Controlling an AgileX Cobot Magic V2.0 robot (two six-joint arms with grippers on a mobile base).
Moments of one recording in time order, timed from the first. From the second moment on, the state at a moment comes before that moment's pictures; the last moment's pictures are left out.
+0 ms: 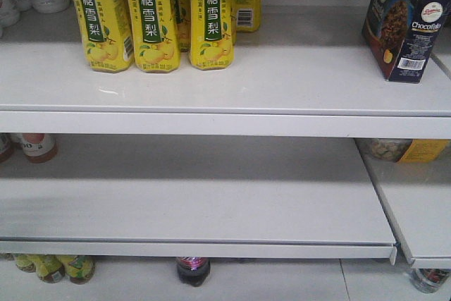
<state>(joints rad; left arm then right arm) -0.03 0.03 0.03 -0.13 0.20 0.09 0.14 0.23 -0.20 -0.33 0.27 0.34</state>
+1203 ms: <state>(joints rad) 0.04 -0.01 0.03 0.01 0.16 -0.02 0.14 0.23 -0.20 -0.33 0.27 0.34</state>
